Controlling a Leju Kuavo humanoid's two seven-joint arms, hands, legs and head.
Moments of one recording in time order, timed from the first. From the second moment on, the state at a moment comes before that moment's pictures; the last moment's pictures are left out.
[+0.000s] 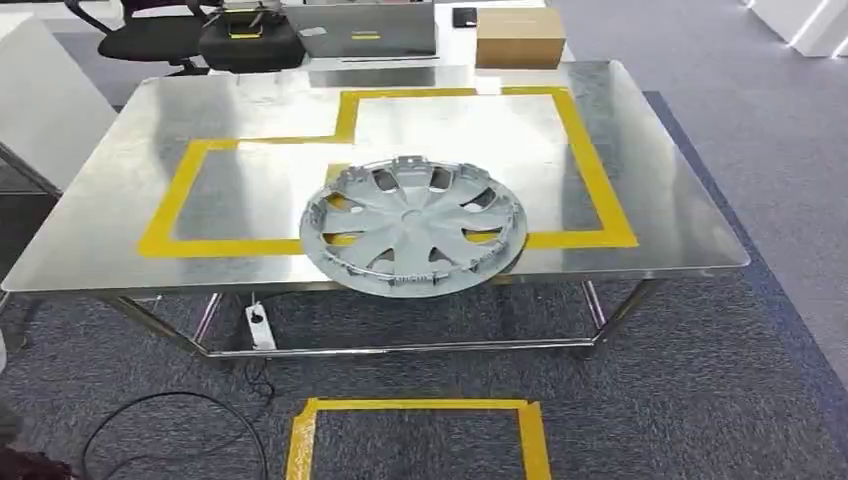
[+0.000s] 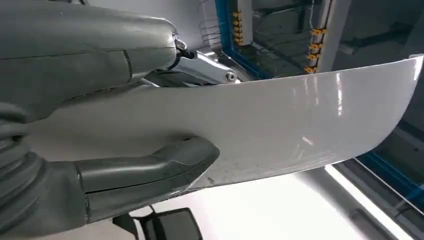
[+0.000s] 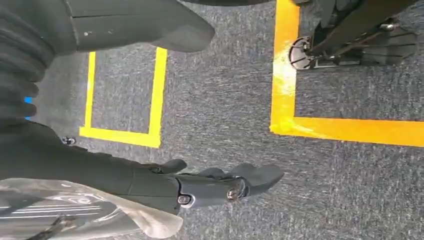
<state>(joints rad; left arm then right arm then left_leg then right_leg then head) 0.36 -0.28 0.14 -2.18 -0.51 0.68 -0.70 -0.03 0.25 -1.39 -0.35 1.51 -0.09 -0.13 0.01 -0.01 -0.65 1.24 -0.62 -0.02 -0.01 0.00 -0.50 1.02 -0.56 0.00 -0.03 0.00</state>
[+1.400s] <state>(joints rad) 0.40 -0.14 0.09 -1.97 -0.60 0.65 -0.40 -0.03 0.25 -1.35 -0.35 1.43 -0.08 -0.12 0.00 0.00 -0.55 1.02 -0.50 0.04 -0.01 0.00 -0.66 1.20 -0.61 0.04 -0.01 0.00</state>
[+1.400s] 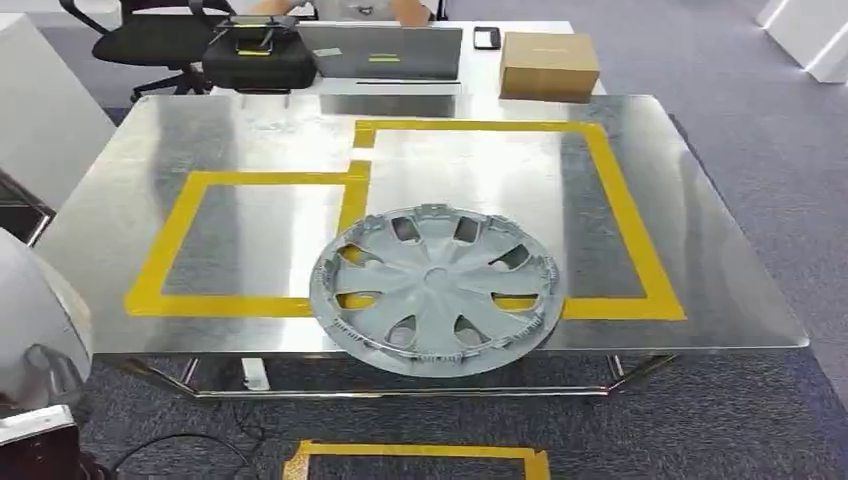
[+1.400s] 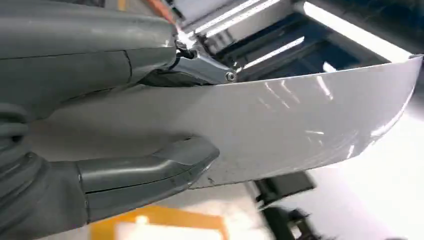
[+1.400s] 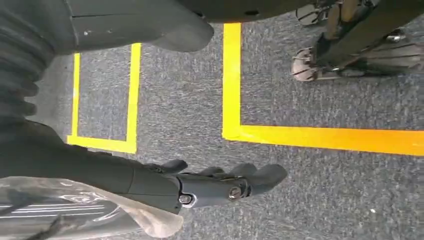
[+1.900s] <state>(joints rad) 0.32 0.01 0.20 -1.78 -0.73 0.49 -0.33 -0.03 0.21 -1.34 -0.34 1.48 -0.07 -0.14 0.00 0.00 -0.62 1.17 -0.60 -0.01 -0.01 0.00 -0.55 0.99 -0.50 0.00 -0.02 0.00</state>
